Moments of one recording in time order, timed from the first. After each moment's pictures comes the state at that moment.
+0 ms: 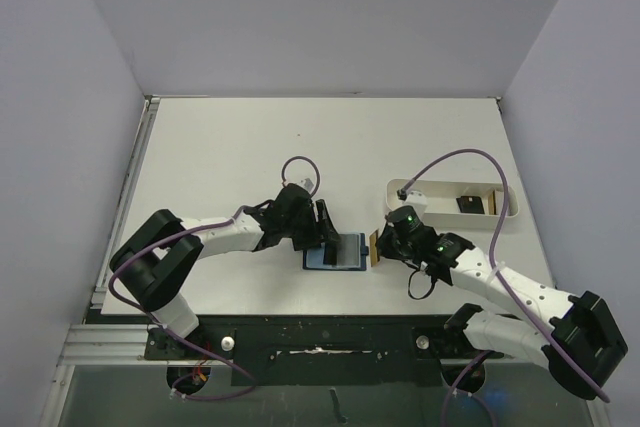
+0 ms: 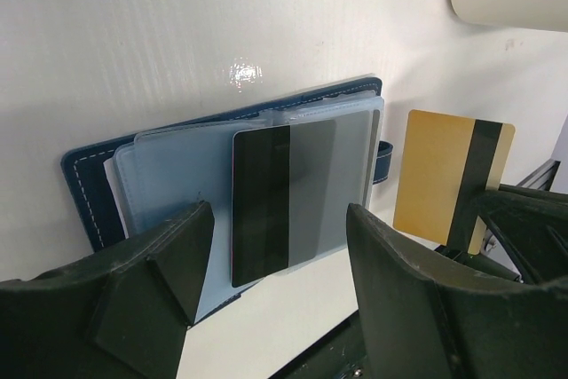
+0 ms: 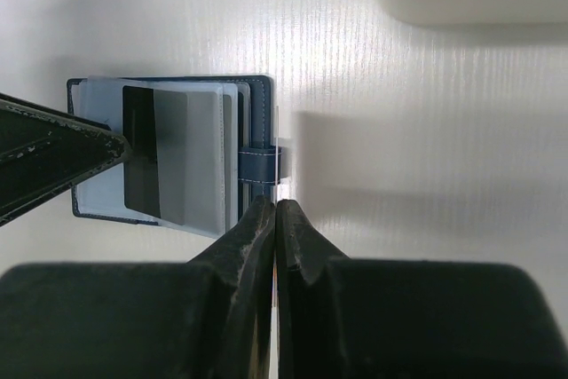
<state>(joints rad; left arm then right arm) -0.78 1.65 0.81 0.02 0.16 -0.97 0.72 1.03 0.56 -0.38 0.23 0.75</state>
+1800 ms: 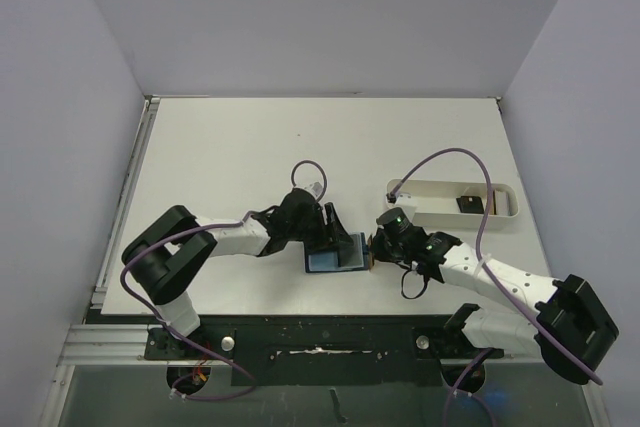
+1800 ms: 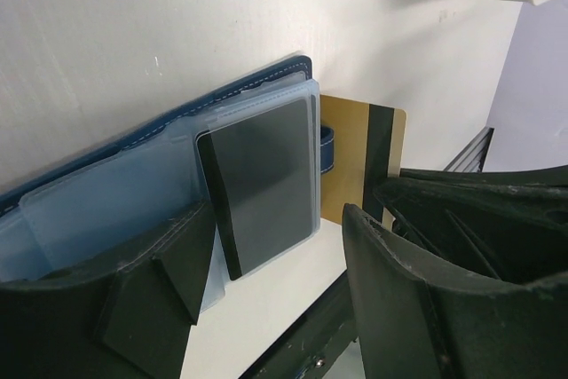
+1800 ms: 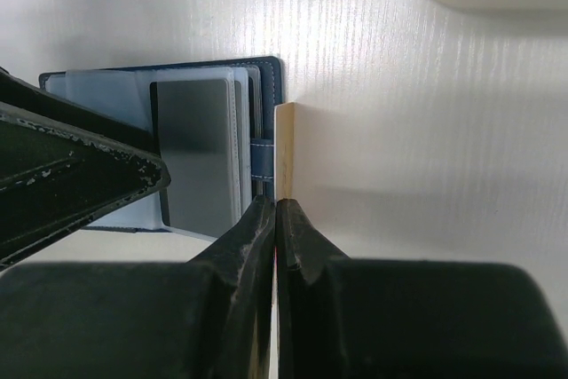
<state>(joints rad) -0.81 1.72 0.78 0.23 0.27 -1.06 0.76 1.12 0.56 -0.33 0.22 0.75</state>
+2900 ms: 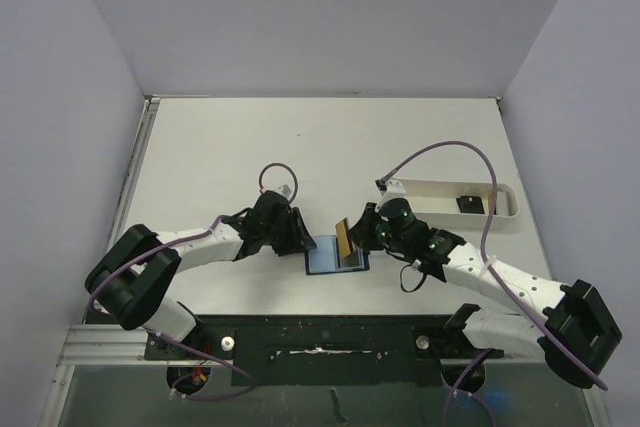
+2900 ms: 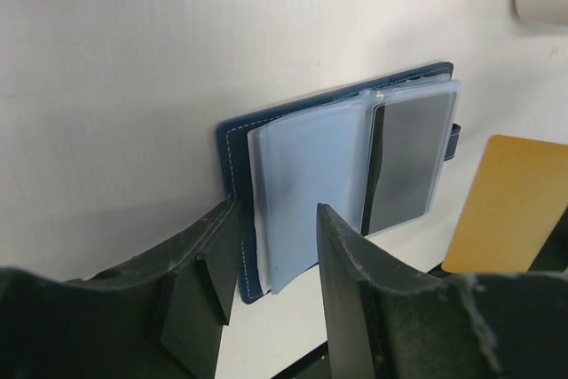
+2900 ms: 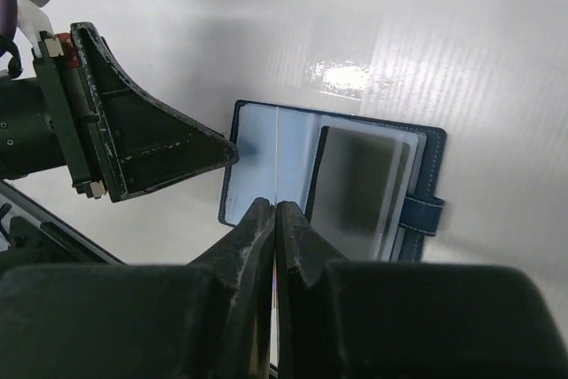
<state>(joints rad) -0.70 1.51 0.65 0.01 0.16 -0.96 0.76 1.06 0.59 -0.15 0.07 0.72</state>
